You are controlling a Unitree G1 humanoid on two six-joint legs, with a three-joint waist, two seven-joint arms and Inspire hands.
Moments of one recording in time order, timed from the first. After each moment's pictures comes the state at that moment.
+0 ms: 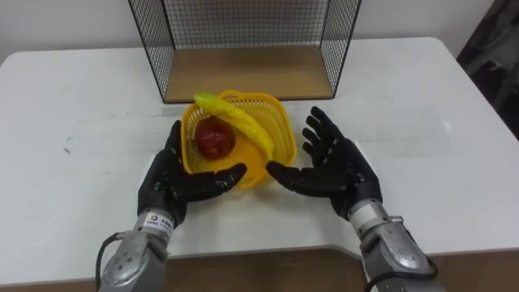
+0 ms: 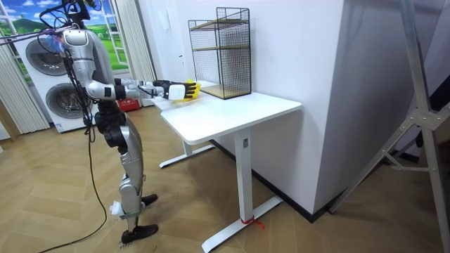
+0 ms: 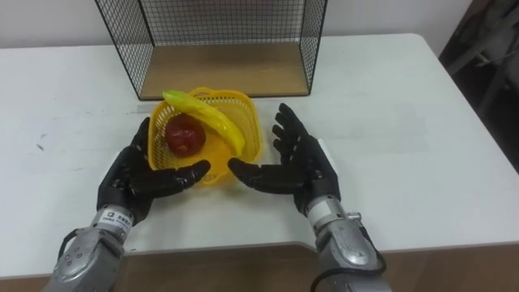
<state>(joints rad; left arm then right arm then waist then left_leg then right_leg) 0.10 0.14 -0.13 0.09 -0.44 0.02 0.03 0.06 -0.15 0.18 0.09 0.38 0.00 0.09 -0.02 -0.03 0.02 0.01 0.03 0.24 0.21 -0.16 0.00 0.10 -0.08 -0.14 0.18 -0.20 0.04</state>
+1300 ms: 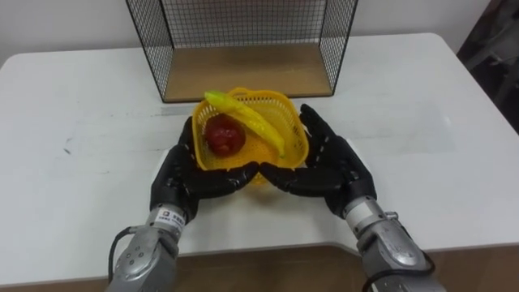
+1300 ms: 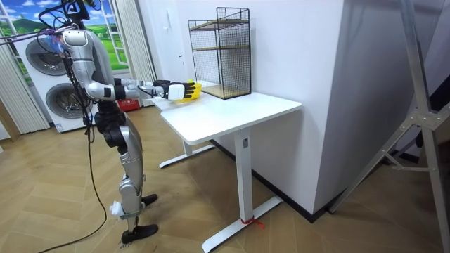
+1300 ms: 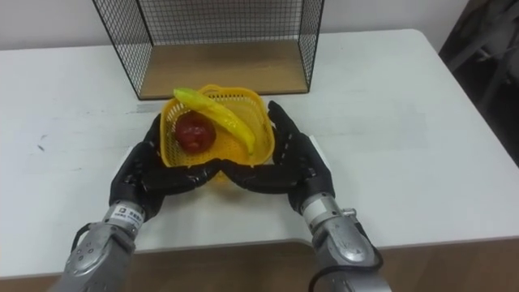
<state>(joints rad) 0.06 0.11 -0.18 0.09 -0.44 0.02 0.03 0.03 -0.15 0.19 0.09 0.39 0.00 0.10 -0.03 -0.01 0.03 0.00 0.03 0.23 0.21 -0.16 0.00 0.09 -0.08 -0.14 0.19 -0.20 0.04</state>
